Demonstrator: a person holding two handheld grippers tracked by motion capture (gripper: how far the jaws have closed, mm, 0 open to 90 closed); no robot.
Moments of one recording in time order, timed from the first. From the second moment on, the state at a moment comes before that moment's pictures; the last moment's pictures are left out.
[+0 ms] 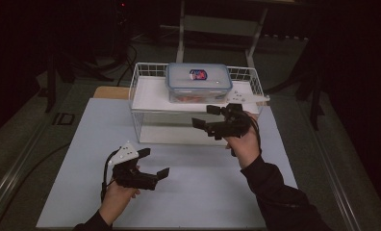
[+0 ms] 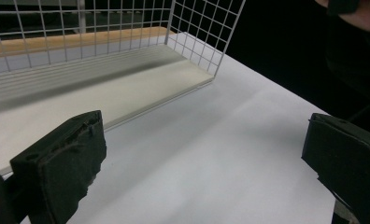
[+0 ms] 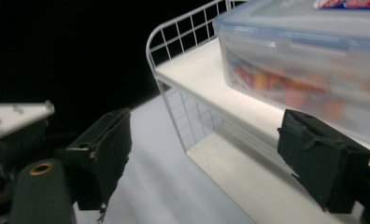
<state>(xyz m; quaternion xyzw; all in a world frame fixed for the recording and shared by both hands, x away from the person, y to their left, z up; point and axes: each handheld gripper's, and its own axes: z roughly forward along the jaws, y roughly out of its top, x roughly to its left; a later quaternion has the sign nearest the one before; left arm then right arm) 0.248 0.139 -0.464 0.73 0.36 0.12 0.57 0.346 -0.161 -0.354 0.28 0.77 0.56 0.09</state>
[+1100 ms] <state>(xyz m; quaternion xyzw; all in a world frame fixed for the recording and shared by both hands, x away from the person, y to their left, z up) 0.241 0.131 -0.478 0.77 0.30 0.11 0.55 0.279 -0.237 -0.476 0.31 0.79 0.51 0.10</state>
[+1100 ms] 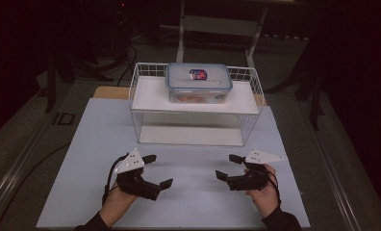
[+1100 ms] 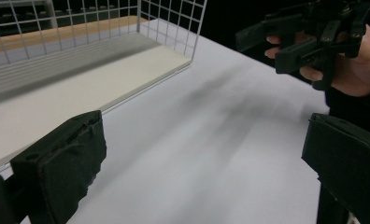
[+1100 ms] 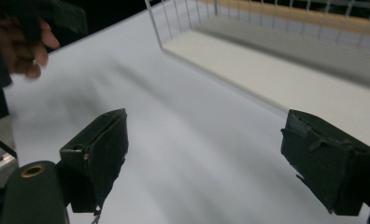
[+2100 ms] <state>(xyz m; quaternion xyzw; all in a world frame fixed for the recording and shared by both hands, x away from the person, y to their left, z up) 0.241 0.130 -0.498 0.78 0.31 0.09 0.54 0.267 -0.282 -0.510 0.35 0.79 0.48 0.12</state>
